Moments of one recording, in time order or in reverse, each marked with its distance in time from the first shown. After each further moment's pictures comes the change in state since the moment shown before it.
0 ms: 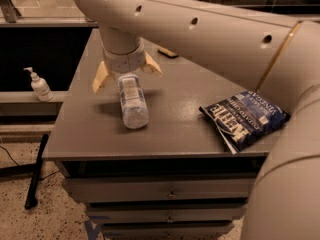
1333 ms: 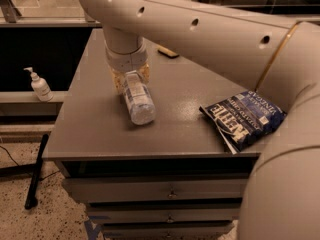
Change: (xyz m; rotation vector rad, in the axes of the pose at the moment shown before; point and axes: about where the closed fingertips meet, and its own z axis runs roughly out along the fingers) arm -0.009 -0.005 0.006 -0.004 -0.016 -0.013
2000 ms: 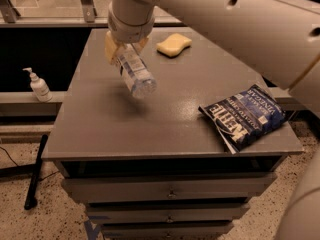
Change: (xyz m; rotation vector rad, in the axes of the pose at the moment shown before) arm -0.049 -0.007 -0.063 -0.093 -0.252 -0.160
